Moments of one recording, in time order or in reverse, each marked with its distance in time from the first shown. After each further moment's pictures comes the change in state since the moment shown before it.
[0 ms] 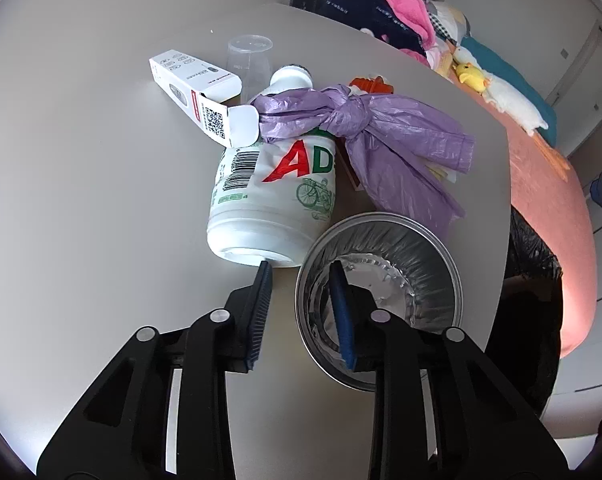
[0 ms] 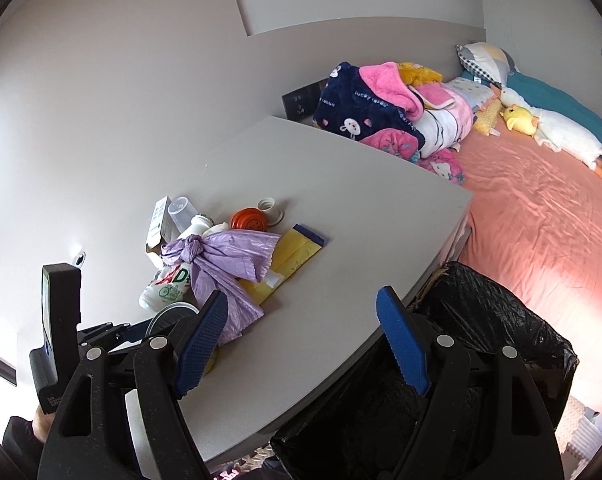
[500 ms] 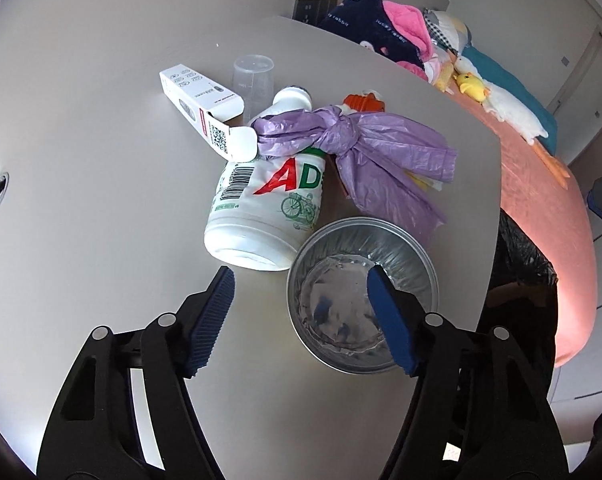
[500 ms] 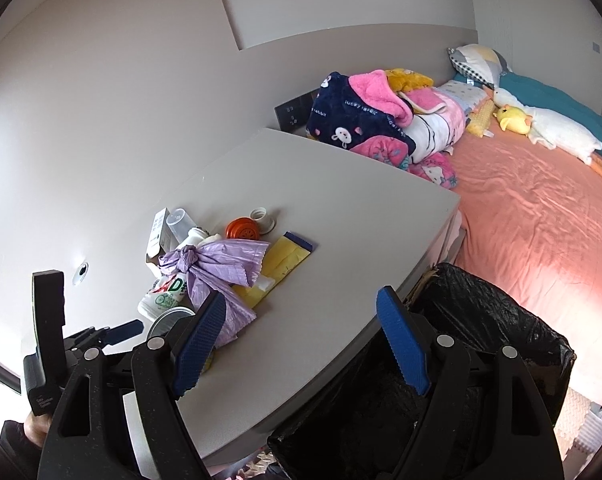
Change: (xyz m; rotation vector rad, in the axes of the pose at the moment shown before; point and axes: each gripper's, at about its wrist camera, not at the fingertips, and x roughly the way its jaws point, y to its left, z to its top) left arm -0.014 -0.008 0.001 -0.003 -0.031 0.026; right arm -0.016 -0.016 -0.001 0.036 -0.040 -0.002
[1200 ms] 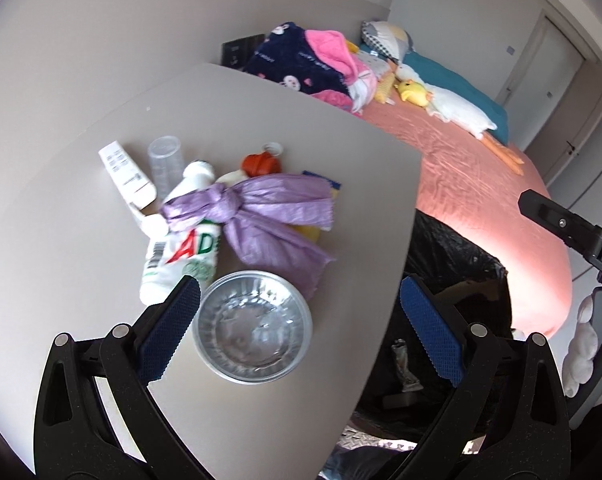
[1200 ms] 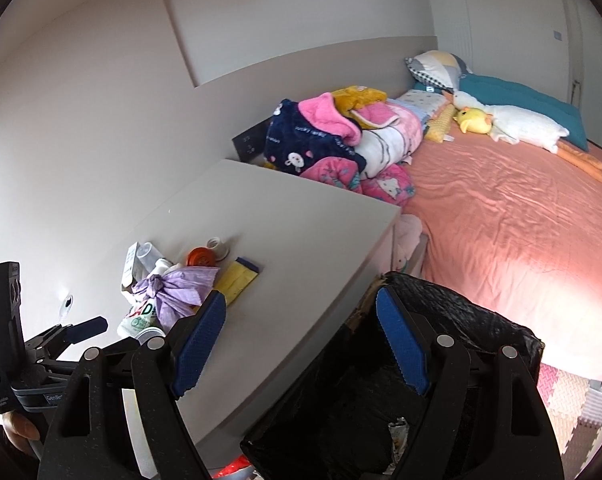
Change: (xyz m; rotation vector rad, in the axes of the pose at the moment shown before) left arm -0.051 -0.054 0.019 0.118 -0.078 -0.129; right arm -0.035 -0.038 0.001 0.072 -0.076 -0.063
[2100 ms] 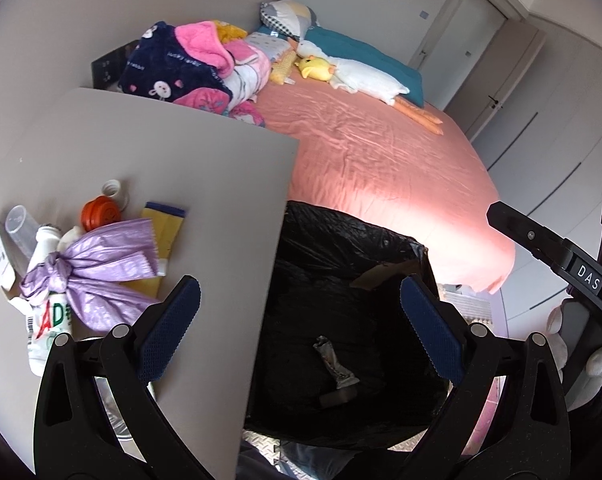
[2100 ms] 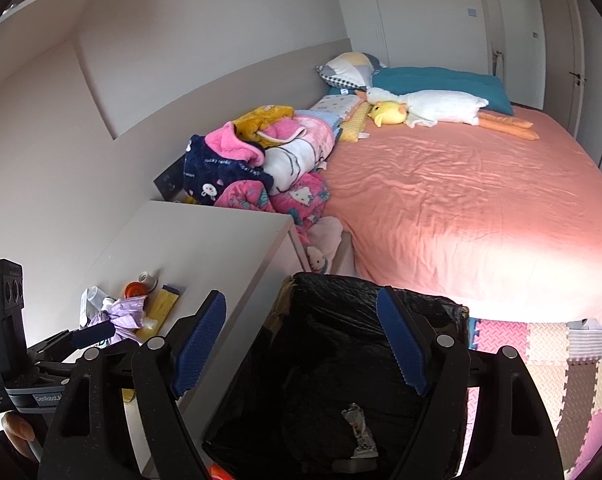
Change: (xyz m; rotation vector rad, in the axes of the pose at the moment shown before) left arm 0.023 -0.098 0.034 0.190 0.068 -0.284; right arm -0.061 -0.079 -0.013 0.214 -0.072 -0.206
